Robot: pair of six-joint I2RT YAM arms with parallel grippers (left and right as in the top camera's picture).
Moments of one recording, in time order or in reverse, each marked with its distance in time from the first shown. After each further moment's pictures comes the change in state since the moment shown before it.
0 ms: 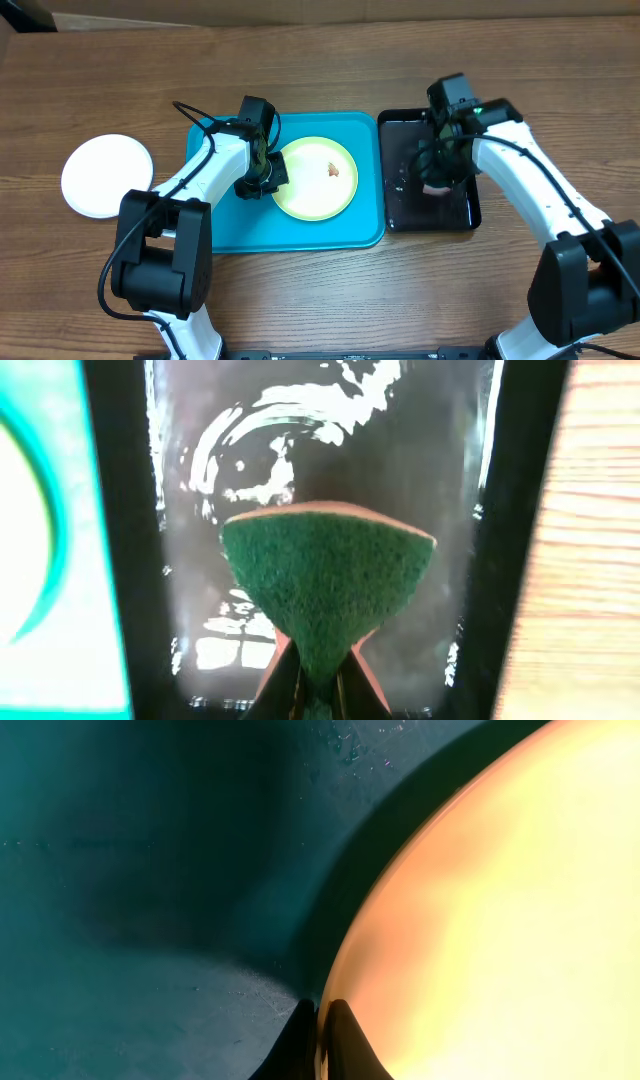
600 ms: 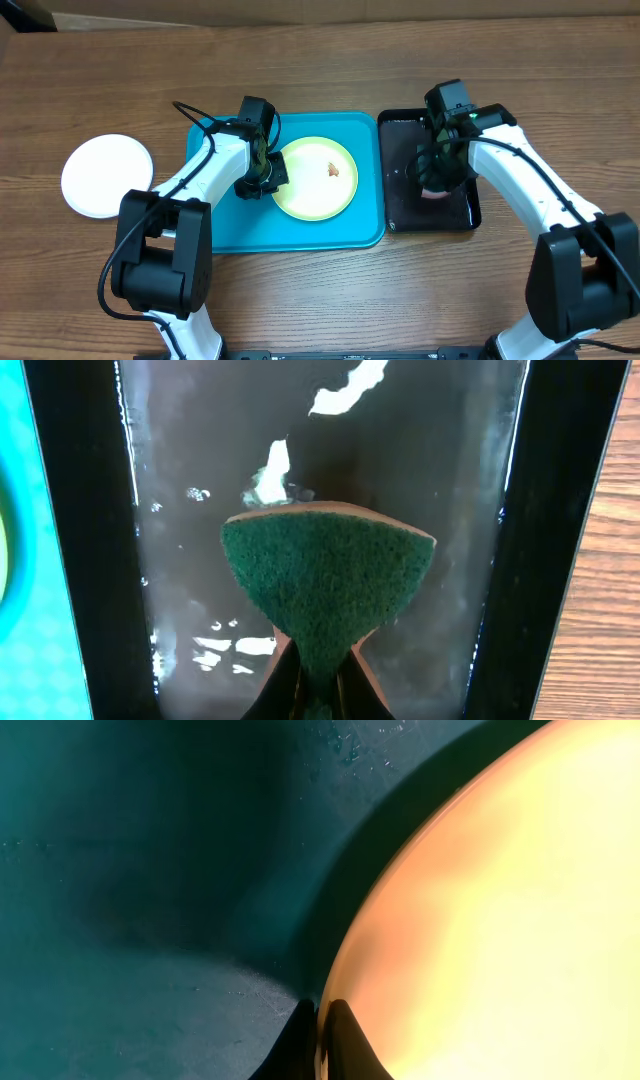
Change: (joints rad) left arm 0.000 0.000 -0.001 0.001 0.000 0.000; right arm 0.000 0.021 -0.088 0.096 -0.001 -0.001
